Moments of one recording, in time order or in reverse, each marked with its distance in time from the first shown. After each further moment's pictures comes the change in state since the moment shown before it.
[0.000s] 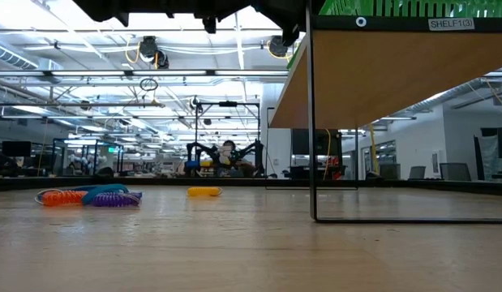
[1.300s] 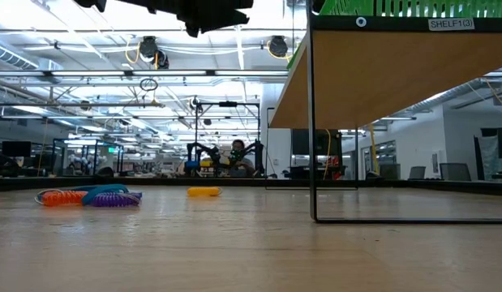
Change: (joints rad) left arm -0.097 -0.064 -0.001 -0.220 -0.248 -0.026; right arm -0.047 -0.479 0.000 -0.810 0.012 -0.016
